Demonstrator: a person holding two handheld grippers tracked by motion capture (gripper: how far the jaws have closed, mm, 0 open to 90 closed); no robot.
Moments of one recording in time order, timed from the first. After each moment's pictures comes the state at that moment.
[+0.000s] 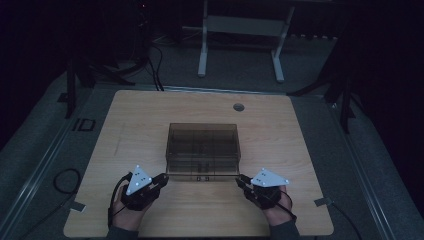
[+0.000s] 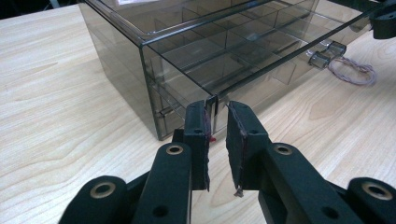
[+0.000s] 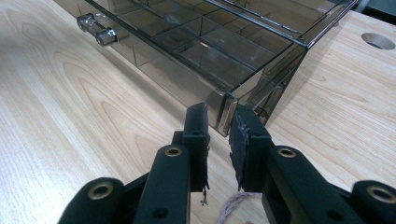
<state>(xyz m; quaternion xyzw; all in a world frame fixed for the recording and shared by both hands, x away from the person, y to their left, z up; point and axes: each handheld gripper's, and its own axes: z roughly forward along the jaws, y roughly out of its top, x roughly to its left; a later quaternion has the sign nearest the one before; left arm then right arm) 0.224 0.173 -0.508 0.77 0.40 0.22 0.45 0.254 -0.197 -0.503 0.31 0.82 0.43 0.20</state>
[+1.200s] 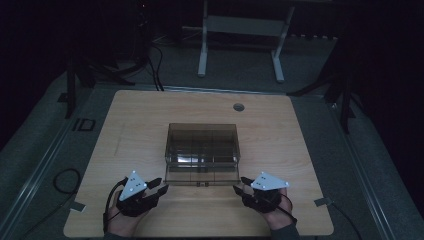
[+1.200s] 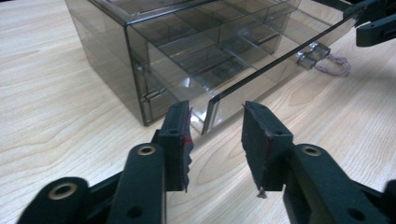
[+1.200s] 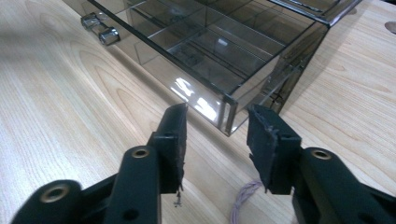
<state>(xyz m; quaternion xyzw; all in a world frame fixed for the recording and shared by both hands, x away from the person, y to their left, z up) 0.213 0.184 -0.514 0.77 0.39 0.19 0.46 0.249 -0.199 -0.509 0.31 0.83 0.42 0.18</state>
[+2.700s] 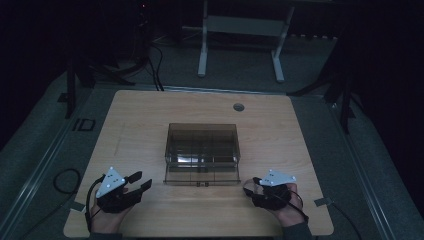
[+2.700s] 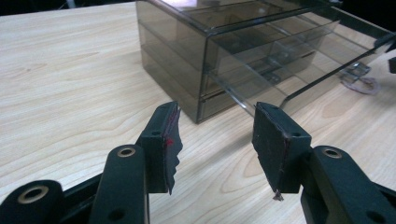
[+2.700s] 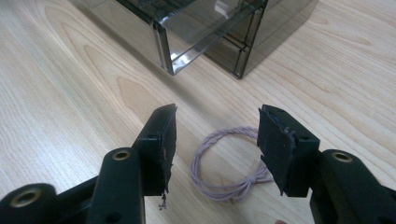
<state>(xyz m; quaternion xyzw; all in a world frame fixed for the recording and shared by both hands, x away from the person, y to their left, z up) 0.214 0.229 -0.509 0.74 0.43 0.21 0.48 0.261 -0.229 -0.514 0.32 0.86 0.37 0.16</state>
